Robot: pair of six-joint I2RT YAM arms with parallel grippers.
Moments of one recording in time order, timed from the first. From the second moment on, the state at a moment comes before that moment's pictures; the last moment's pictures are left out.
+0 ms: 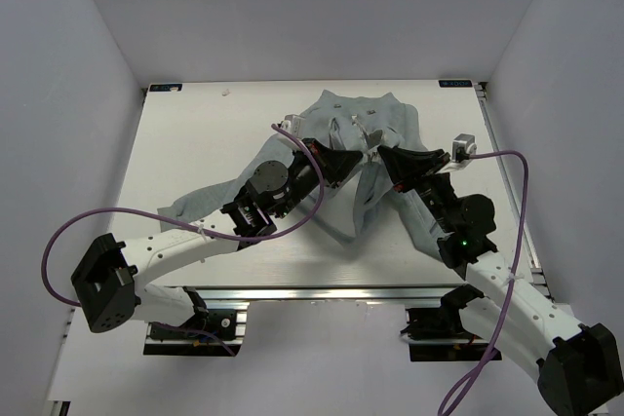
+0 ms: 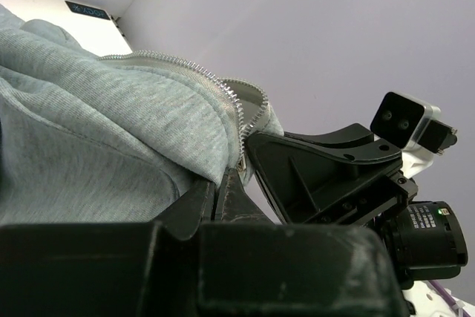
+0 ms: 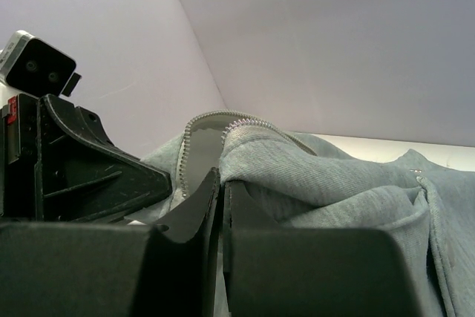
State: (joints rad) left arm -0.97 1.30 0.91 0.55 -0.17 -0.76; right arm 0.48 0.80 0.42 0.83 -0.17 0.49
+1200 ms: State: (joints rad) left arm -0.97 1.31 0.91 0.57 -0.22 -0.78; right arm 0.48 0.82 0.42 0.83 -0.30 0.50
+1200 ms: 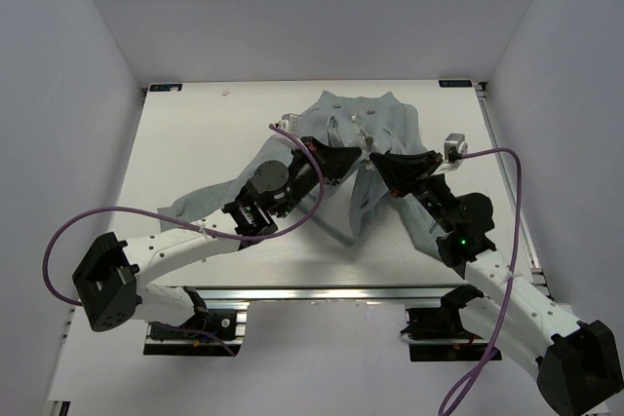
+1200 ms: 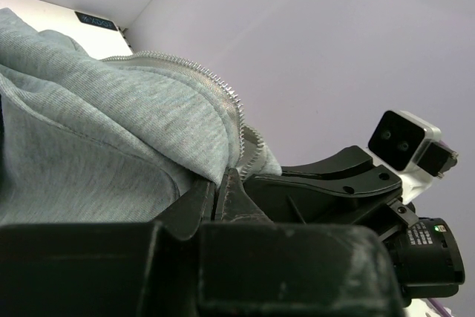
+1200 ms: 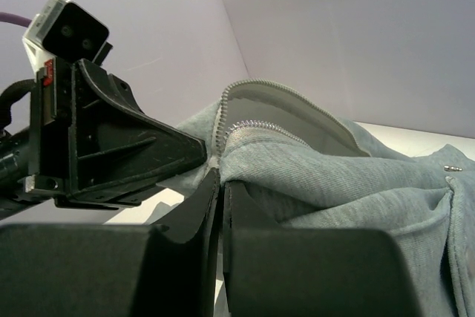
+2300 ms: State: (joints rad) left arm -0.97 1.32 0.91 0.60 -0.17 -0.80; right arm 0.48 0.81 0.42 0.85 -0.25 0.52
